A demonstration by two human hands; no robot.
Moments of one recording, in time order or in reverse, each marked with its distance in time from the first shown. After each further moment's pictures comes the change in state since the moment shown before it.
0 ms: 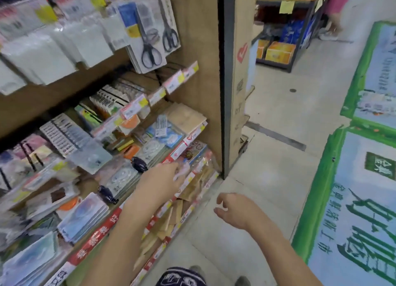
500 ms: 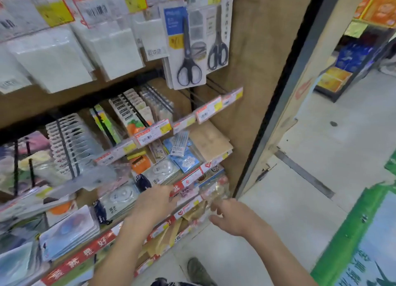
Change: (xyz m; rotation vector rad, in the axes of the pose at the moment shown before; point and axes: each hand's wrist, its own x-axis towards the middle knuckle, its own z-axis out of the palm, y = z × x) left_hand 0.119 -0.068 0.016 -0.186 -0.109 -0.312; right_hand 0.171 -0.027 -0.091 -0.154 -0.164 -0.197
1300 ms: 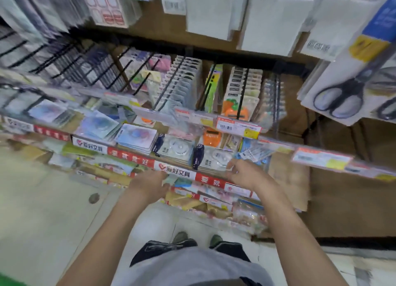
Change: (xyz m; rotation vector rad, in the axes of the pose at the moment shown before) left_hand -0.033 -0.030 0.050 -0.384 -0.043 -0.841; right_hand 0.213 -0.065 -0.079 -0.424 -0.290 -0.527
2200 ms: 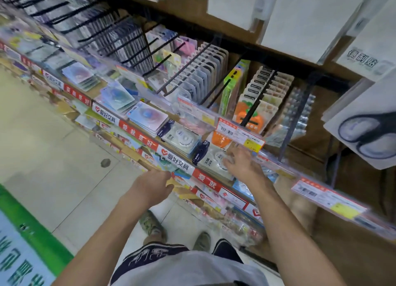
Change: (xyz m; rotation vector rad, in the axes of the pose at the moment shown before) left_hand 0.001 0.043 0.046 -0.085 0.045 -0.123; right_hand 0.070 0.013 -0.011 0.092 -0.041 -0.132
